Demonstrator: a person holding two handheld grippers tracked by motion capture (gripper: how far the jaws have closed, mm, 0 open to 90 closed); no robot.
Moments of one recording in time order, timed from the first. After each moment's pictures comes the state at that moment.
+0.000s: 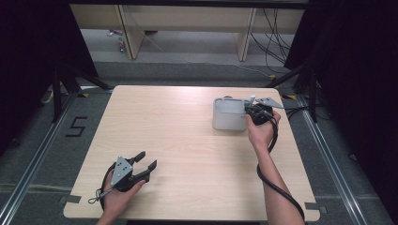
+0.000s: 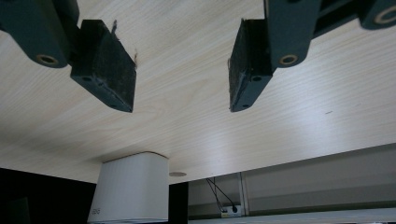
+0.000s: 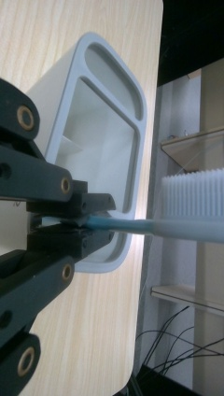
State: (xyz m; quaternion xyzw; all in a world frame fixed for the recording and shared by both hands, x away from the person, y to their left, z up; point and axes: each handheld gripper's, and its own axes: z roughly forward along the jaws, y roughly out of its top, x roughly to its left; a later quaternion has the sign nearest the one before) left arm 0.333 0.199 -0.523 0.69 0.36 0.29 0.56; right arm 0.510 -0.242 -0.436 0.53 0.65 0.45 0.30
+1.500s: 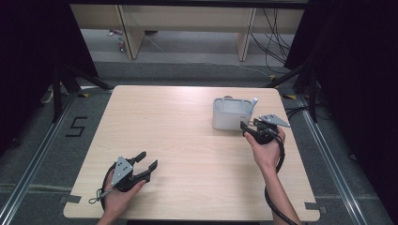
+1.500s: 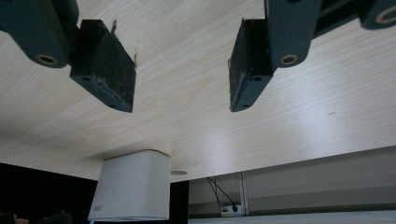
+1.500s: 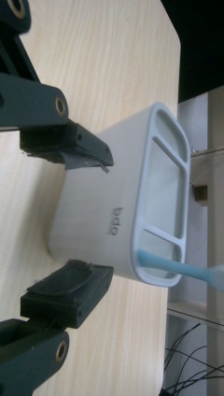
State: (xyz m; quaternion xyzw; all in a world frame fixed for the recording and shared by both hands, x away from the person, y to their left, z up) left arm 0.334 0.198 -0.524 0.68 0.36 0.29 0.57; right arm 0.444 -0.245 -0.445 0.52 0.67 0.46 0.27
